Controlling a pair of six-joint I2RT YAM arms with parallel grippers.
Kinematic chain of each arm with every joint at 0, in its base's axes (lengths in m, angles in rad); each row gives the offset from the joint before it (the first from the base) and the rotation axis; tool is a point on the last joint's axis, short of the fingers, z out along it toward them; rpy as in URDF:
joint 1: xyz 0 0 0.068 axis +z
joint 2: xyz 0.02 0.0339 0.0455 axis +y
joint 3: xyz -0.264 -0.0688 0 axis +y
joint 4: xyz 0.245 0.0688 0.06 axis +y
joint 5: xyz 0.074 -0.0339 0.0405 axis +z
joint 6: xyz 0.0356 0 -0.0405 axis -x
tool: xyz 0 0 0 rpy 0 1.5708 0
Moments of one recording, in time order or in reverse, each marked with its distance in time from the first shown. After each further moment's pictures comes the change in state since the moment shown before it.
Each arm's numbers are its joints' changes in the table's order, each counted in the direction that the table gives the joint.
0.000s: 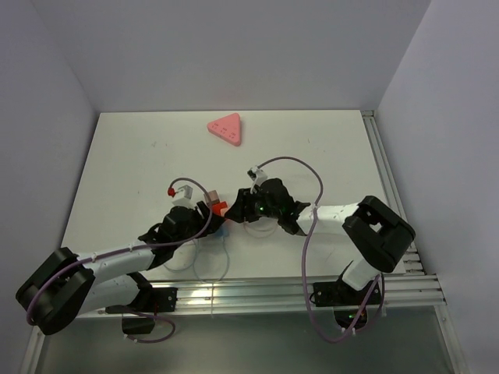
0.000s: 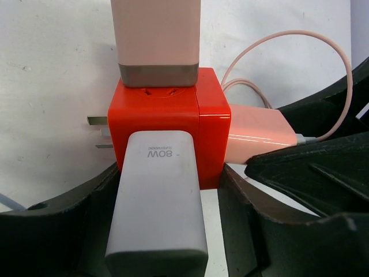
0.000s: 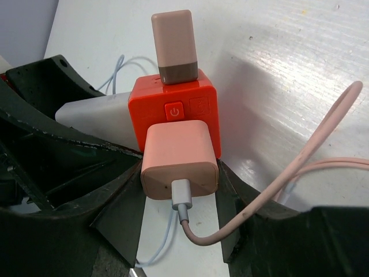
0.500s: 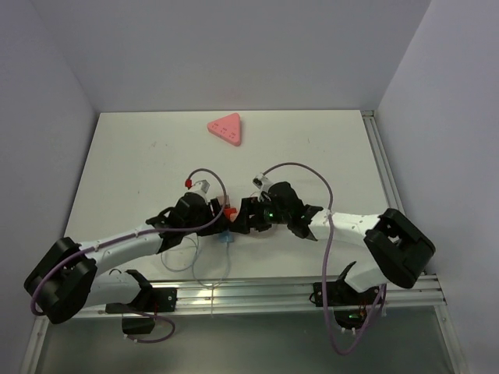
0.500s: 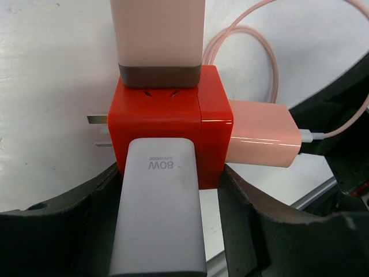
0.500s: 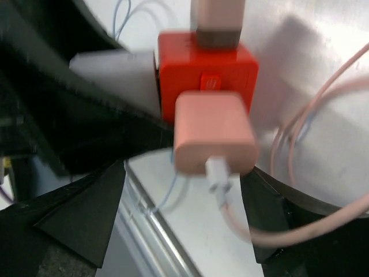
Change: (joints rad) left arm -0.006 0.066 -0.217 0.333 -0.115 -0.063; right arm -0.031 -0.130 0.042 0.175 0.154 -0.010
